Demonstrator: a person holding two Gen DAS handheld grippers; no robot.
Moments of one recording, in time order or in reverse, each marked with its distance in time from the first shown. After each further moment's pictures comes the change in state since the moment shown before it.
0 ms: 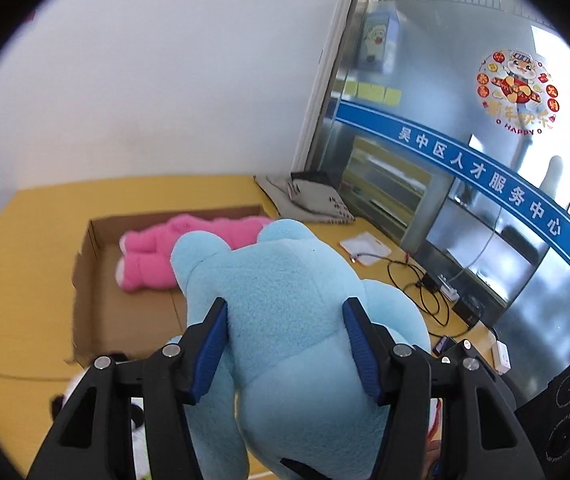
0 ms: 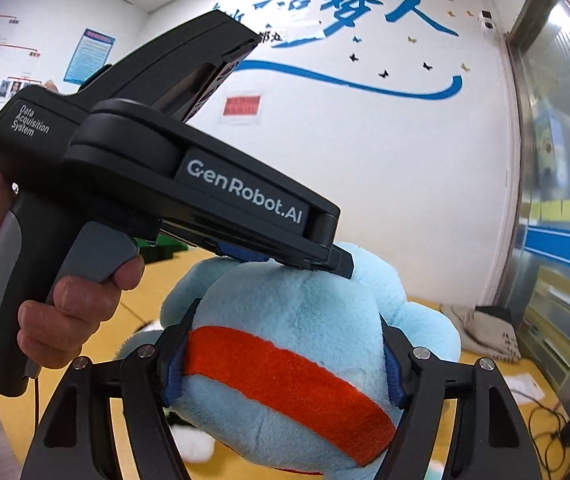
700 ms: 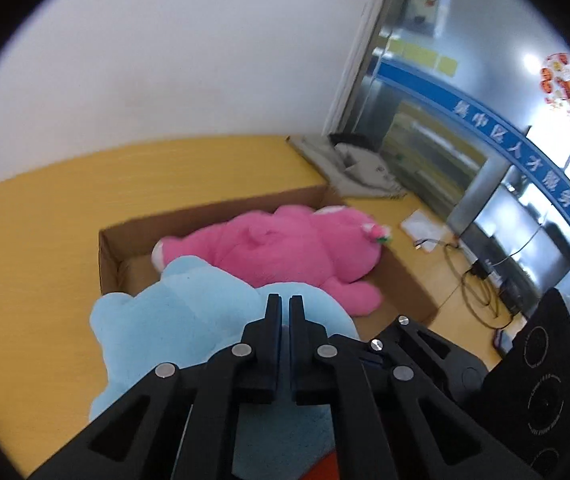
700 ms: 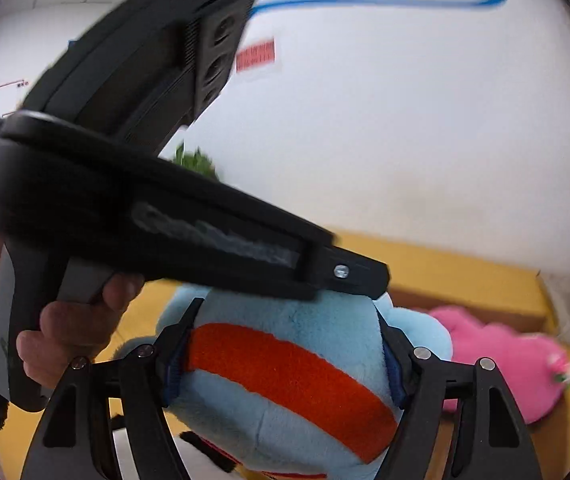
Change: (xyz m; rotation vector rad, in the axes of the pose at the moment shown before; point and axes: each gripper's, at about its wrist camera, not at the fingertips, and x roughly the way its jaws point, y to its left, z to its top) left arm 0.158 0.179 0.055 -0.057 0.277 -0.038; right arm 0.283 -0.001 0.004 0.169 0.279 0.240
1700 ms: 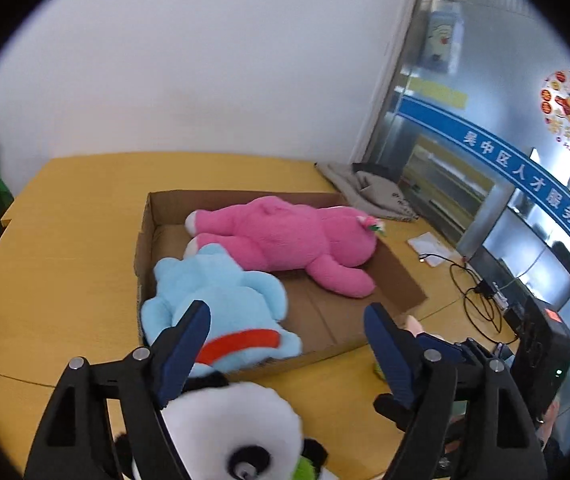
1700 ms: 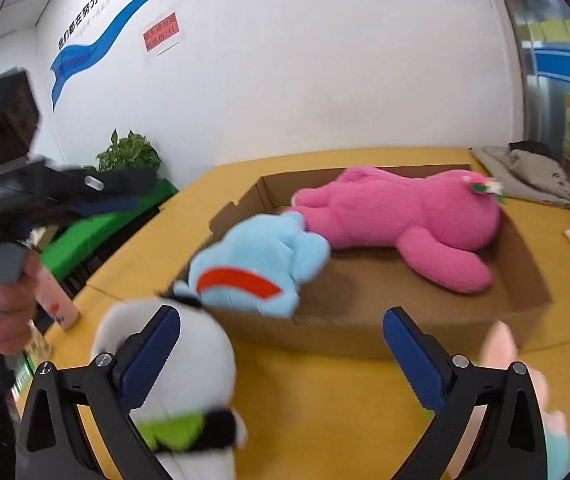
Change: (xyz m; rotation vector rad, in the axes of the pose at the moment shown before) left arm -0.102 -0.083 -0.121 -0.034 -0.251 0.107; right arm -0.146 -0.024 -0.103 0.247 0.094 -0.173
